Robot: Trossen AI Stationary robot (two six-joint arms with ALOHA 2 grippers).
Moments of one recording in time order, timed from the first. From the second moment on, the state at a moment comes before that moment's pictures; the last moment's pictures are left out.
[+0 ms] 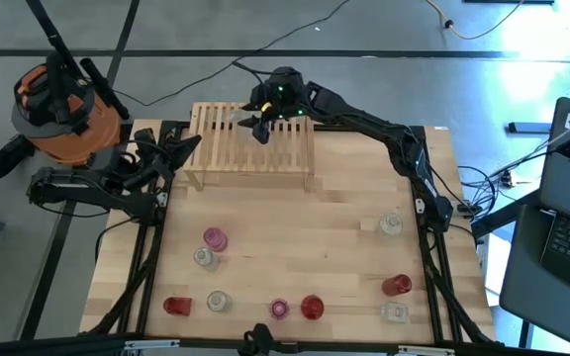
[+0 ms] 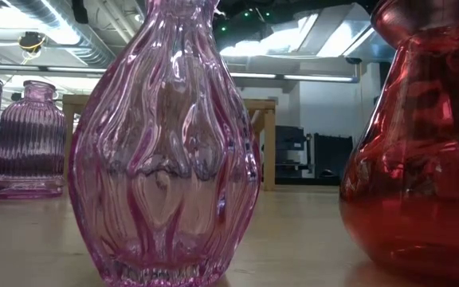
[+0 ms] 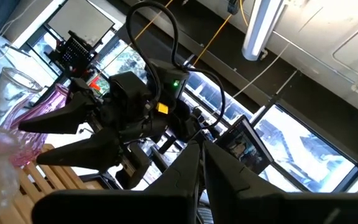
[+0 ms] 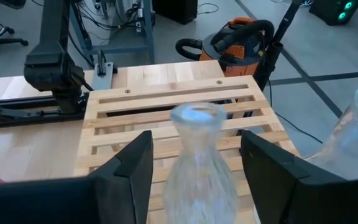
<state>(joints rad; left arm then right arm) -0.02 0.47 0.57 0.25 -0.53 -0.59 -0.41 2.24 2.33 -0.53 -0.28 -0.14</state>
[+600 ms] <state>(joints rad) -0.02 0.45 0.57 0.08 -0.76 -0.59 -0.35 2.19 2.36 -0.54 -0.22 -0.19</state>
